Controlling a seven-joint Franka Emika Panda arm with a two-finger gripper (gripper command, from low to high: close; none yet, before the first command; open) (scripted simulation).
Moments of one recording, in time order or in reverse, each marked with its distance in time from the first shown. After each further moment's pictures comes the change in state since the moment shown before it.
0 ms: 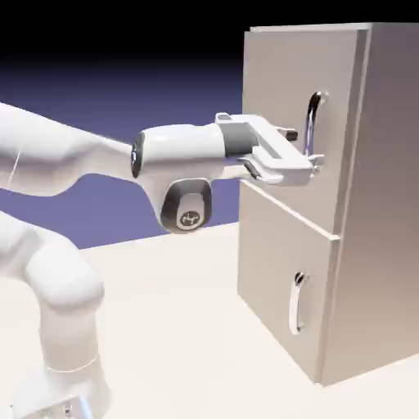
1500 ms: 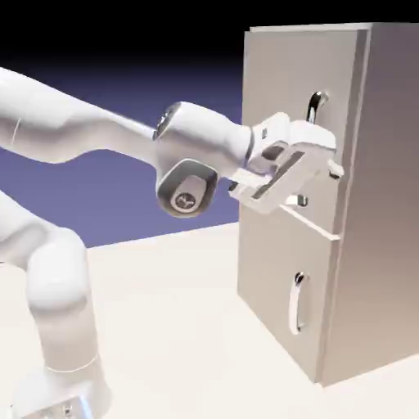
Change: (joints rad) arm -0.389 0.106 0.252 0.079 0.288 -0.409 1.957
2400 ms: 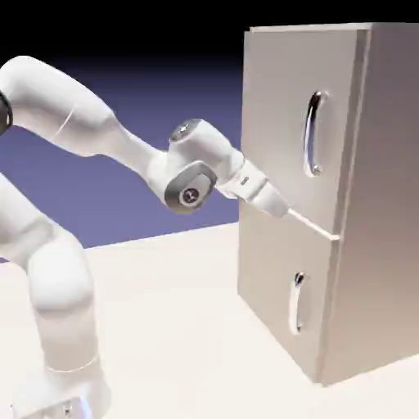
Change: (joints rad) arm 0.094 0.160 0.403 -0.067 0.021 -0.153 1.174
